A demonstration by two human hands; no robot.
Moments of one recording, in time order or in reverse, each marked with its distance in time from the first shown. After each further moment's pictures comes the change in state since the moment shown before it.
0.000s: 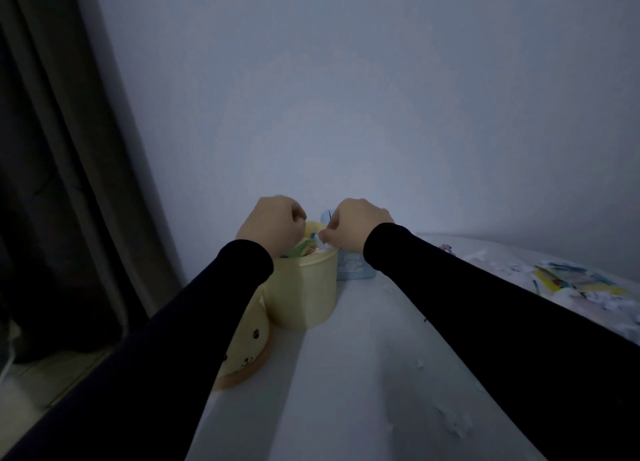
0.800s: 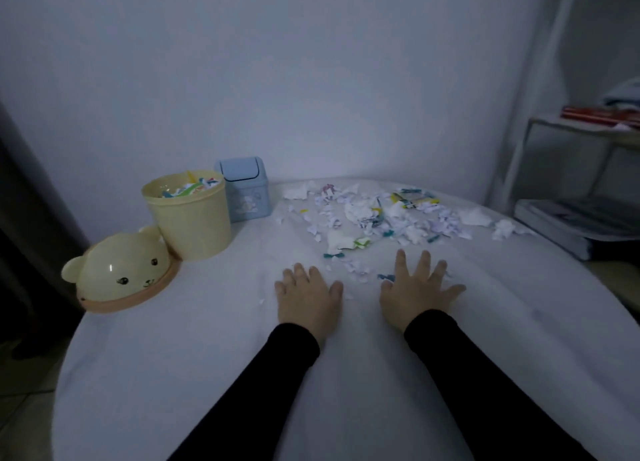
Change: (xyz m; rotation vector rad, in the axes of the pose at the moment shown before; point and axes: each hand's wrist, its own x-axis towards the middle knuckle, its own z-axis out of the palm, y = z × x) left_hand -0.215 0.155 0.123 0.131 -0.506 -0.063; right_hand -0.279 0.161 0.021 -0.129 -0.152 0.773
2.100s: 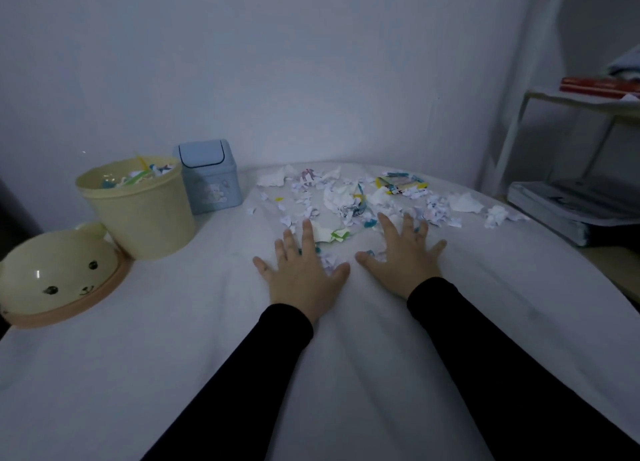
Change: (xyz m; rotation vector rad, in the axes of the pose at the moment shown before) left_hand 0.046 0.032 0.020 -0.048 0.124 0.027; right_hand 0.080 0.021 0.002 0.094 0.125 -0.225
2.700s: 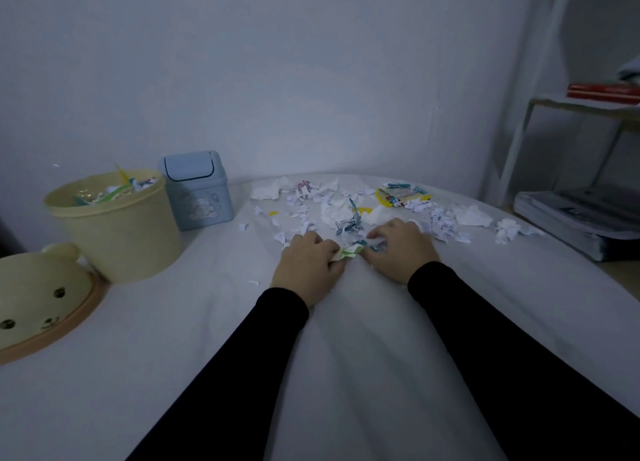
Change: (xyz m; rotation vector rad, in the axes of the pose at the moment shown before) left_hand 0.065 0.002 0.008 0.015 0.068 0.354; right_hand 0.062 0.008 0.002 0.034 0.135 -0.178
